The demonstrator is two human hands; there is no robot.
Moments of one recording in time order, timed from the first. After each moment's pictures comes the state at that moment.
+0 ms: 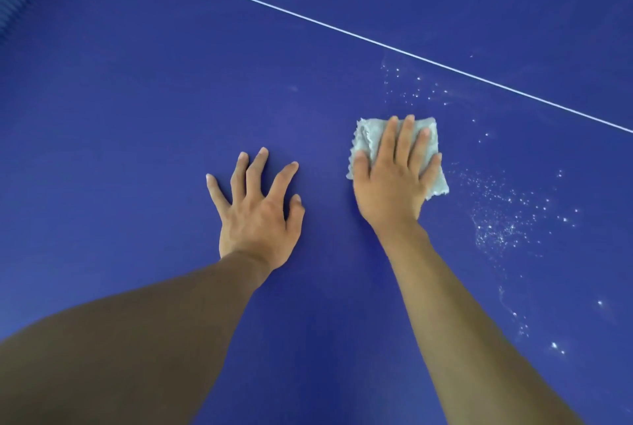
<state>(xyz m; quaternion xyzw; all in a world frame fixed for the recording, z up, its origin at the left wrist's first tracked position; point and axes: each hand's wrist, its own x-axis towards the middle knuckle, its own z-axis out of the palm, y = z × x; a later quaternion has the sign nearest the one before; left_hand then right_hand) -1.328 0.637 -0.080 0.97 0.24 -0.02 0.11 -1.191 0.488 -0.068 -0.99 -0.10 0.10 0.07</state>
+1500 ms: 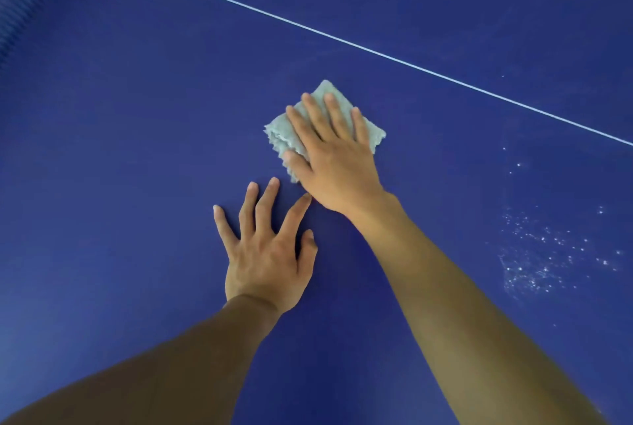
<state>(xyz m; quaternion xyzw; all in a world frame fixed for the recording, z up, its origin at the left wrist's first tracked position) -1.325 0.638 -0.070 0.97 0.23 -0.06 0.10 -1.148 0.584 -0.074 -0.91 -0.40 0.10 0.07</state>
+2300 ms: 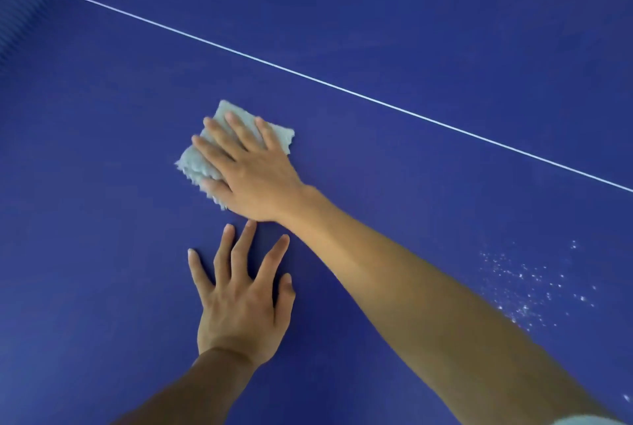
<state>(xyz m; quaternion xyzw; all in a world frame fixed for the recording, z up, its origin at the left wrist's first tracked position) -1.325 0.638 -0.071 0.97 0.22 -0.05 0.08 -1.131 0.666 -0.067 -0.82 -0.54 0.15 0.06</state>
